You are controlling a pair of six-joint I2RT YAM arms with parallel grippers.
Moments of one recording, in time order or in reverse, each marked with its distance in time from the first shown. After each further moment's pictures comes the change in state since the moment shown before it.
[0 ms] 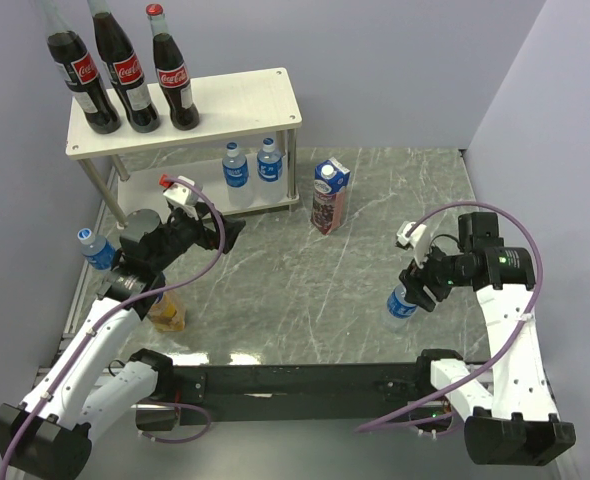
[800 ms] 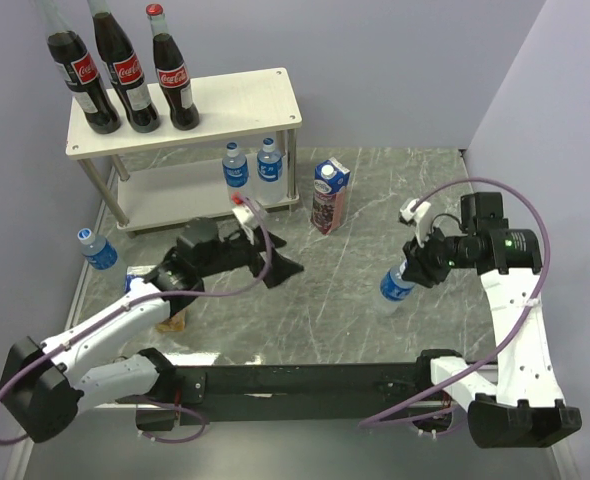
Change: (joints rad) left arm -0.281 0.191 -0.034 0.182 0.201 -0.161; right arm 0.037 0.075 0.131 -0.013 -0.050 0.121
